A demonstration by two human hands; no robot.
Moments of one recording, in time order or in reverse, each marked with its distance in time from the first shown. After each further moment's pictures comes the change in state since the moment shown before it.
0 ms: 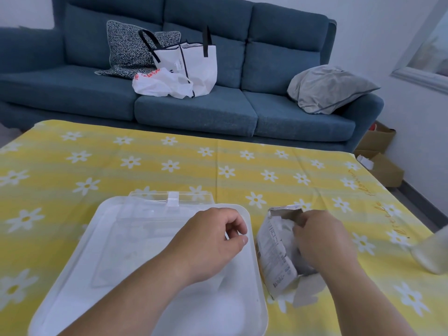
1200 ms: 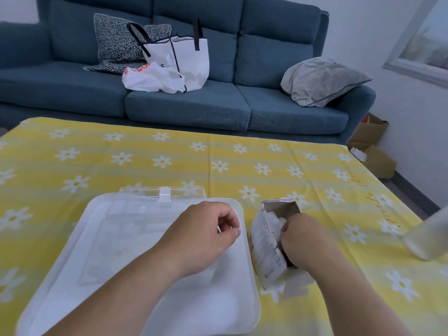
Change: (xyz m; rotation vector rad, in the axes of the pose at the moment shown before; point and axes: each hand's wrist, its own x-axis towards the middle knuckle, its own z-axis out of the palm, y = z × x) left_hand 0.002 0.004 0.004 0.029 0.012 0.004; right_hand -0.015 -0.004 0.001 -0.045 -0.196 -0.059
